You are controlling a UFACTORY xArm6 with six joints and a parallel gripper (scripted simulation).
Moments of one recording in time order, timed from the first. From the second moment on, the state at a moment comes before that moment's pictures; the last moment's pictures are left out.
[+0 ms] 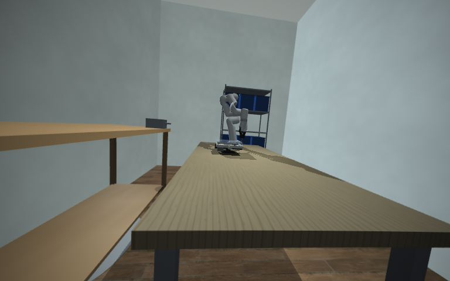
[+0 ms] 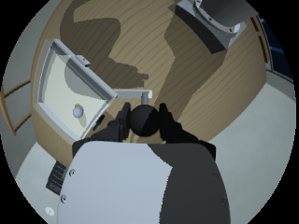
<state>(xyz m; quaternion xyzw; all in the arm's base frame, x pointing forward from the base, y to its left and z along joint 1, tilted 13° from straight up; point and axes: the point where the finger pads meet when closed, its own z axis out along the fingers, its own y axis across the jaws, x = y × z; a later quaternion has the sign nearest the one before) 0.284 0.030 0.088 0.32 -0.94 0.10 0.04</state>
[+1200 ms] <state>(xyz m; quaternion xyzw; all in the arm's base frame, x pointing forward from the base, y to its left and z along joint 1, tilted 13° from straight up) 0.284 0.031 0.087 0.32 -0.94 0.10 0.04</state>
